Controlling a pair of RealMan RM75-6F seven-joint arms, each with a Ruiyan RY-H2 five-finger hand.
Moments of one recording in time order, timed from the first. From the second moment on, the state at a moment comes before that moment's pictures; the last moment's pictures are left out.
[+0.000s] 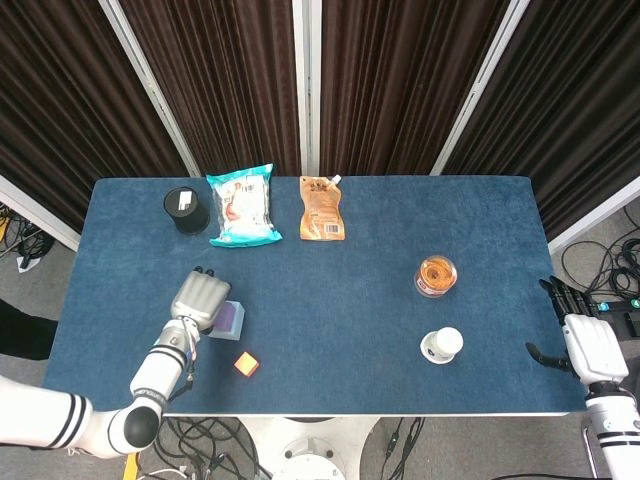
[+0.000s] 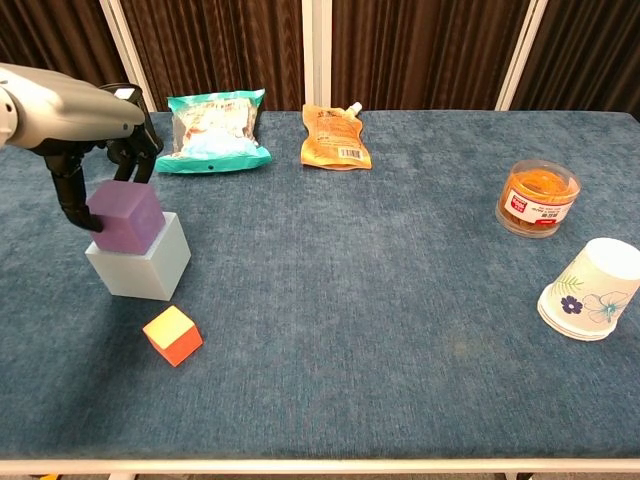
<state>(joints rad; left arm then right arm) -1.04 -1.31 -0.03 -2.04 0.34 1.23 1.02 0.17 -0.96 0.08 -1.82 -1.31 1.25 0.04</state>
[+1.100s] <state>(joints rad) -1.05 -1.13 -0.01 -2.25 0.35 1.40 1.06 0.18 -0.95 0.08 -1.81 -1.31 1.23 0.08</state>
